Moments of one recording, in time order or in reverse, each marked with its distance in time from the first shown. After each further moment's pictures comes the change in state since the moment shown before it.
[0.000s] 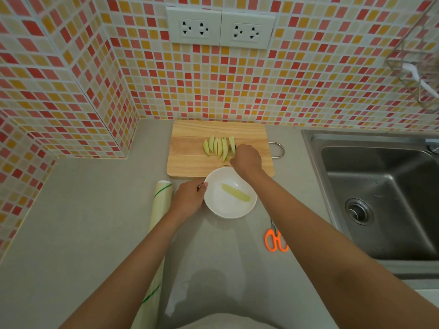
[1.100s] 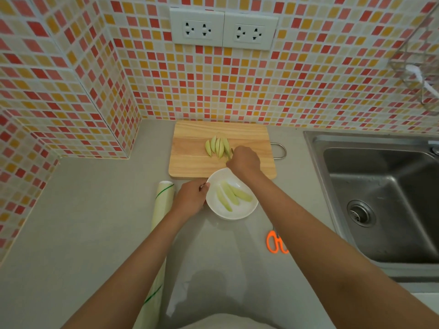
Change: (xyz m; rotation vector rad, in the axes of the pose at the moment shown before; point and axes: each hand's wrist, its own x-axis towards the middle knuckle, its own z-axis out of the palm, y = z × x) left_hand 0.000 0.002 -0.002 -0.006 -0.019 -0.015; right_hand -0.003 -0.010 0.005 0.016 -0.012 -0.011
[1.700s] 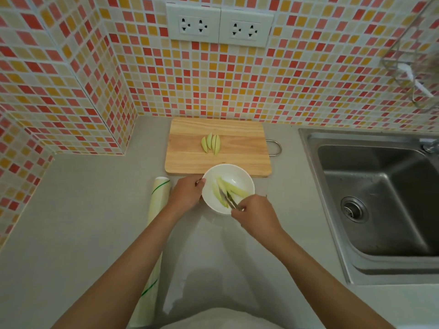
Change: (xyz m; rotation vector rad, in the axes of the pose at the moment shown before) left_hand 0.001 0.001 0.001 0.028 0.014 0.010; right_hand -0.146 0.044 -0.002 0.183 -0.150 0.000
